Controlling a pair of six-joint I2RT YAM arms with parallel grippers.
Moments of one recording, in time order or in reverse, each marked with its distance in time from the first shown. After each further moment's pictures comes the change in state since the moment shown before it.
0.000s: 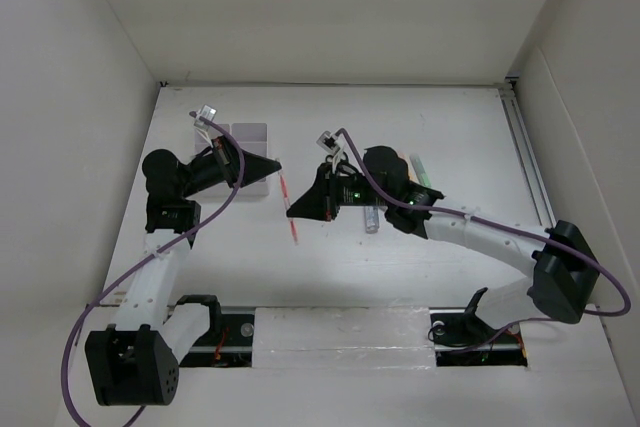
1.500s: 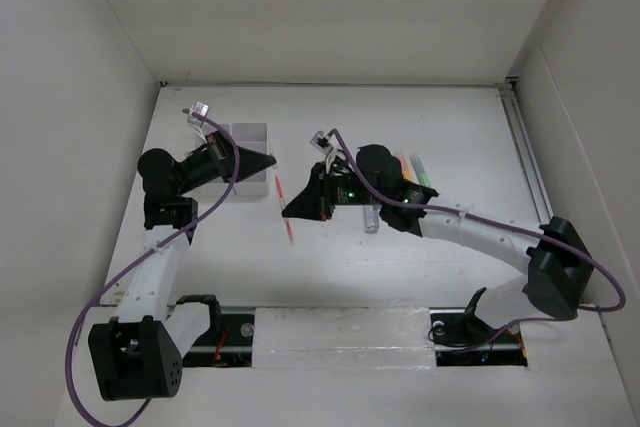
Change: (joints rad) left arm 0.047 0.034 0.000 0.085 0.010 -0.073; right arm 0.019 0.031 0.033 -0.021 -0.008 -0.030
